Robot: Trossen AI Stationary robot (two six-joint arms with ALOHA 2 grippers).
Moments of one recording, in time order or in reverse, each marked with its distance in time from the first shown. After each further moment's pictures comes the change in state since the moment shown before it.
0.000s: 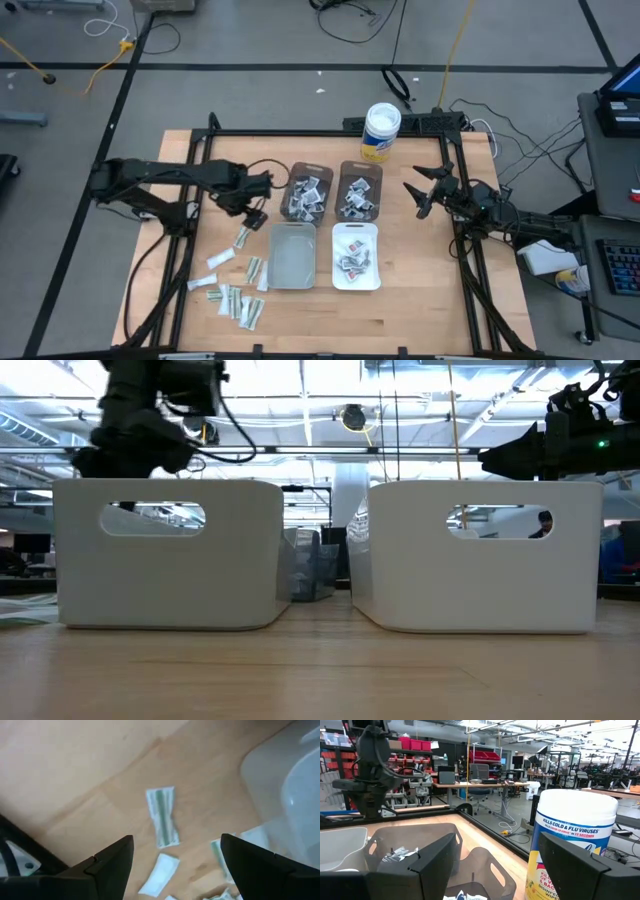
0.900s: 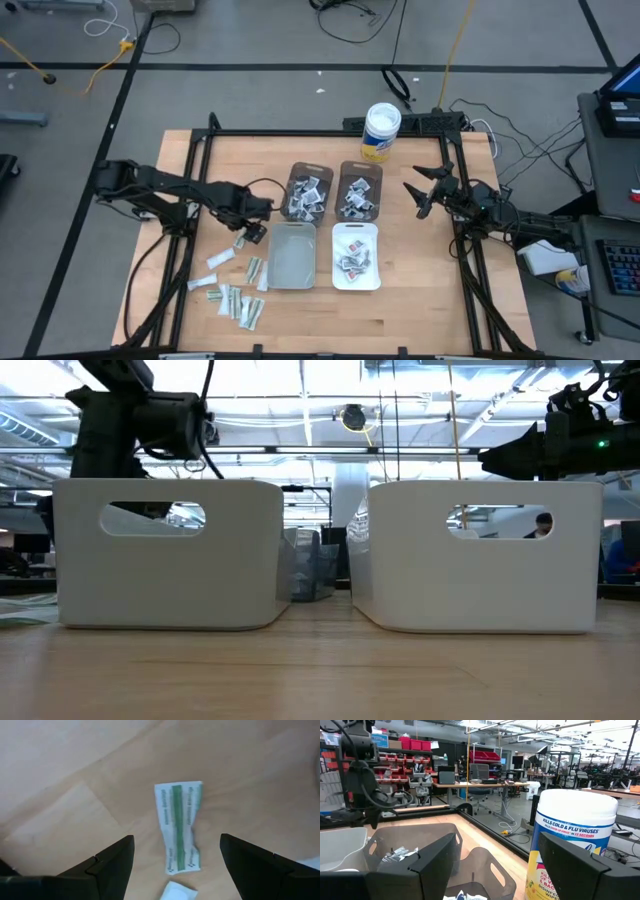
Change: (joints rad) left arm -0.122 0.040 -0.265 0.269 -0.046 -0.165; right arm 0.000 0.000 0.000 0.000 0.000 0.000
